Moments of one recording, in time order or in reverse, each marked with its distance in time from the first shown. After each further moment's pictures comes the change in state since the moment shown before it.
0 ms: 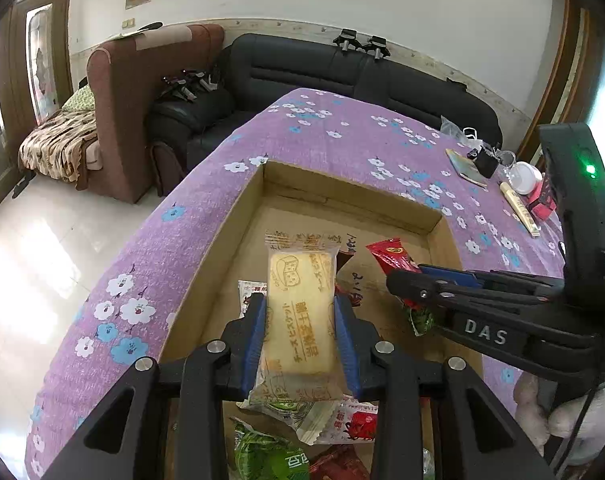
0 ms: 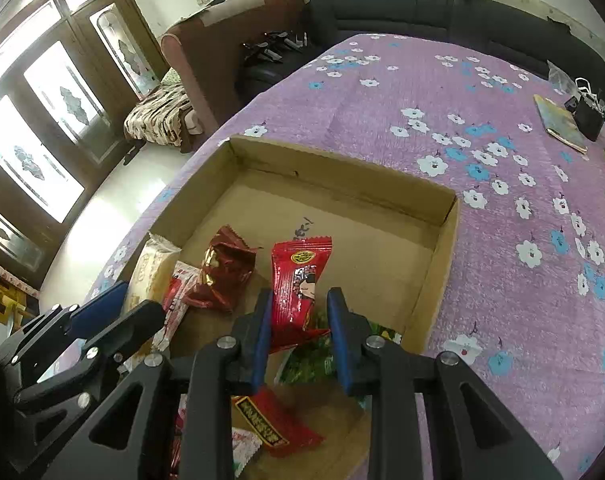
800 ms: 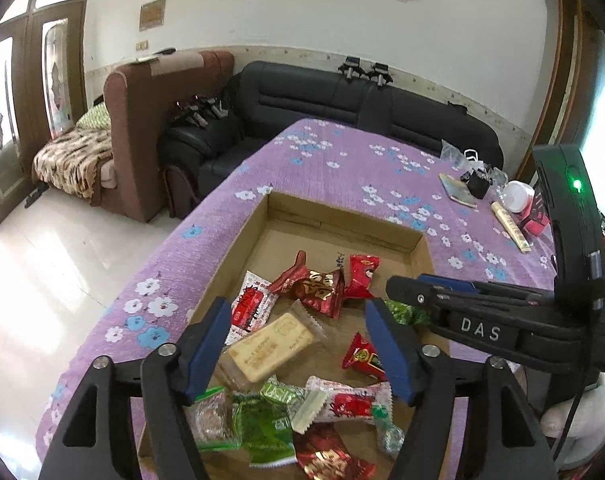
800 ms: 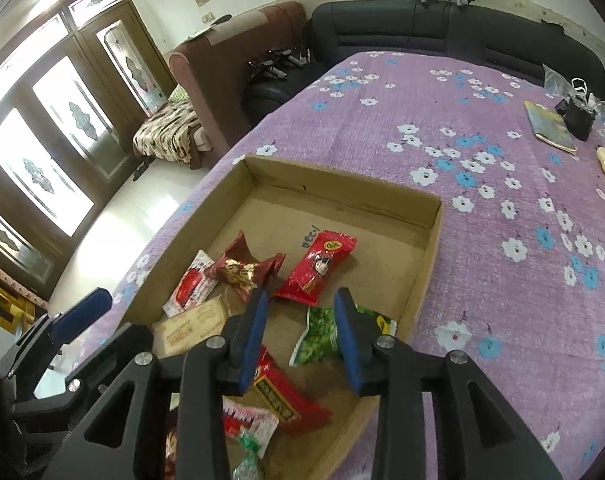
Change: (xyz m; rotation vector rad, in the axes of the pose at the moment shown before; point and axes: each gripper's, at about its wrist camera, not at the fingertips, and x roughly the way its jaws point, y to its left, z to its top) left arm -0.055 -0.013 -0.010 -0.007 -0.111 0.039; right arm -0.041 -0.001 -0.014 0.014 -0.073 0.043
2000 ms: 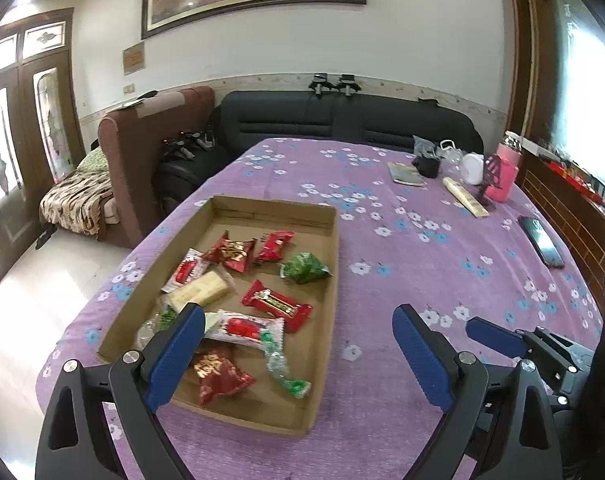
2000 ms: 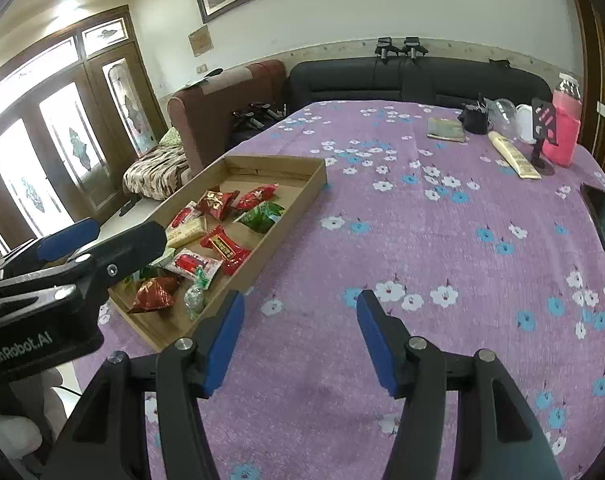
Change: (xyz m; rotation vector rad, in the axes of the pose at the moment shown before) left arm -0.067 -0.114 -0.063 0.128 -0.076 0.039; right arm -0.123 -0.050 -0.148 -0.006 -0.231 -0.090
